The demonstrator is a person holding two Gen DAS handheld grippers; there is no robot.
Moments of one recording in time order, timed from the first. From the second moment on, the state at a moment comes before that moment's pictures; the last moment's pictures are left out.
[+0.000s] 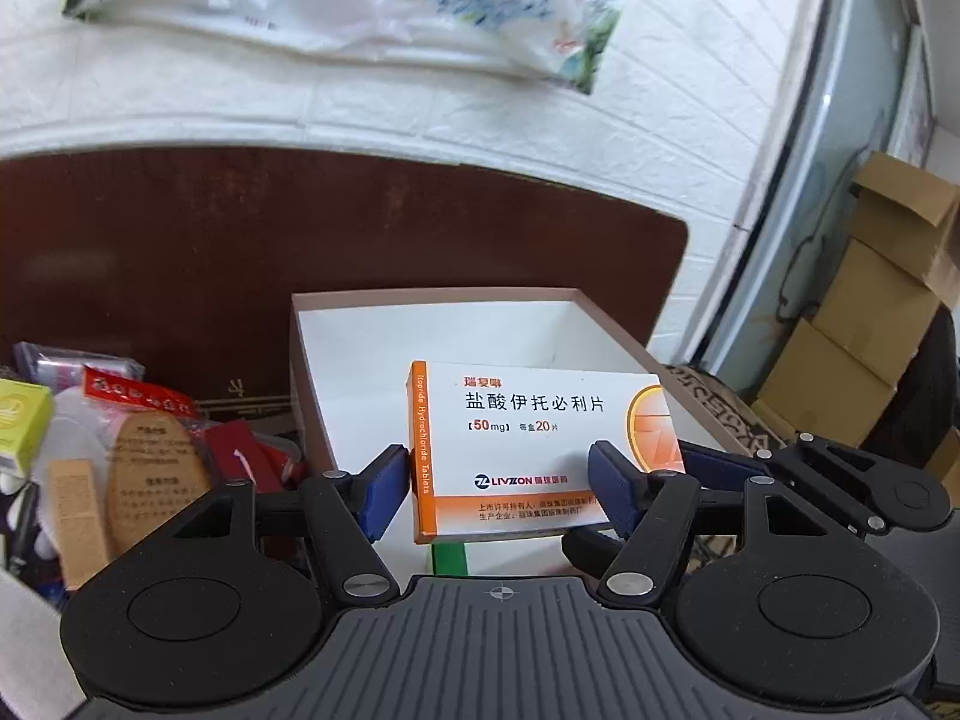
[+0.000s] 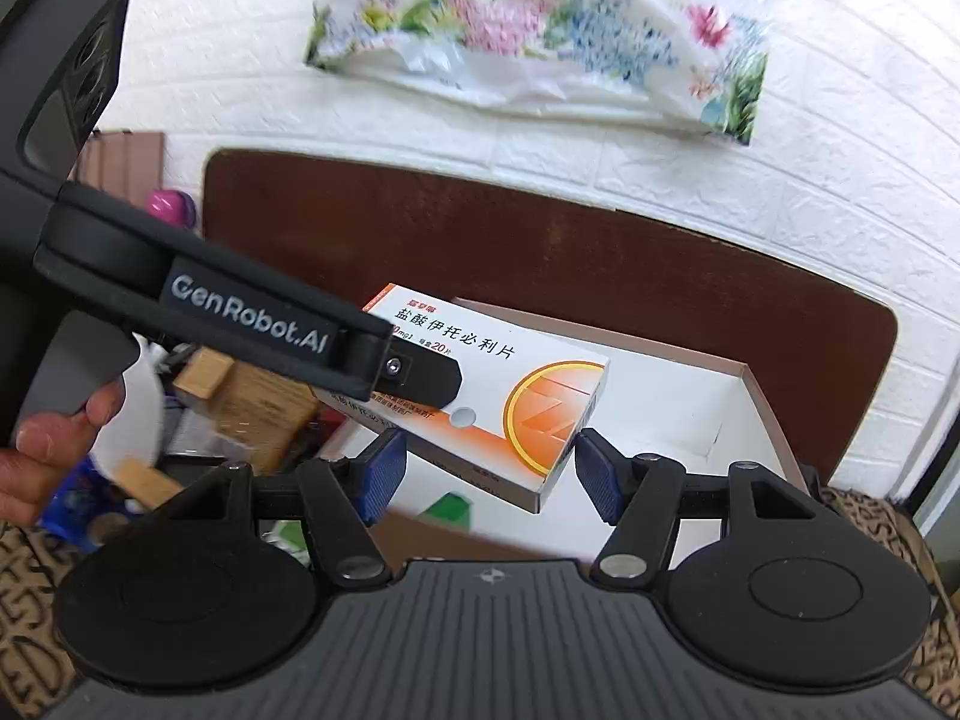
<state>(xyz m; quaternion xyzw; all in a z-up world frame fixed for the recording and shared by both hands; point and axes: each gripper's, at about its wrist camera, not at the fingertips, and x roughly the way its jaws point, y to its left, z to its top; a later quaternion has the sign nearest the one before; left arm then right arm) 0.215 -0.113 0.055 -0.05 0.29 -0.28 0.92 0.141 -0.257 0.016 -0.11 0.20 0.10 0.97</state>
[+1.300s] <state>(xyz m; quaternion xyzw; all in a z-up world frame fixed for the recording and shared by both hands) 0.357 -0.151 0.009 -0.07 0.36 -0.22 0.90 0.335 -0.282 -0.009 -0.13 0.36 0.07 0.92</state>
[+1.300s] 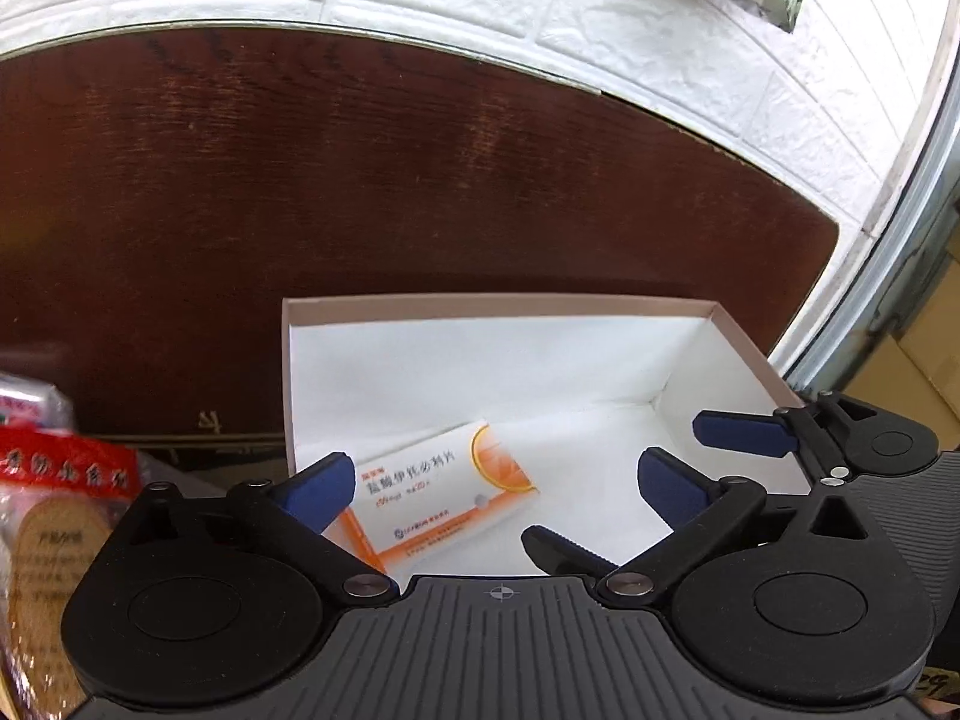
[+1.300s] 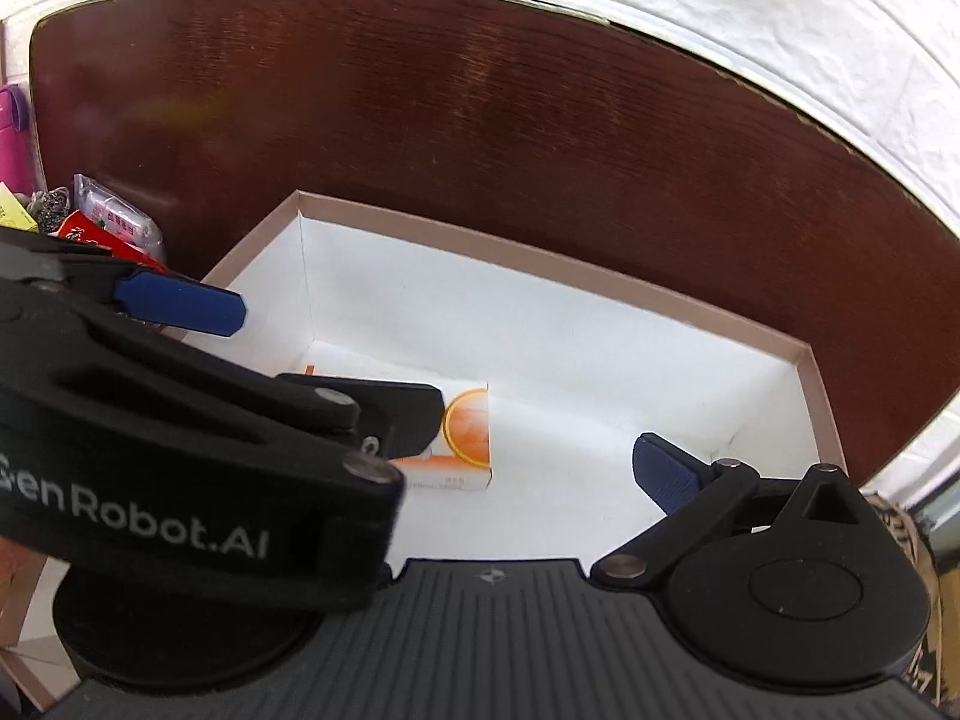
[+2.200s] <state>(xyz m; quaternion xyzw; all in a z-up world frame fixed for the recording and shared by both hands) 0.274 -0.136 0.040 -0.03 0.31 -0.22 0.93 0.261 -0.275 0.013 -0.10 0.35 0.01 0.93</state>
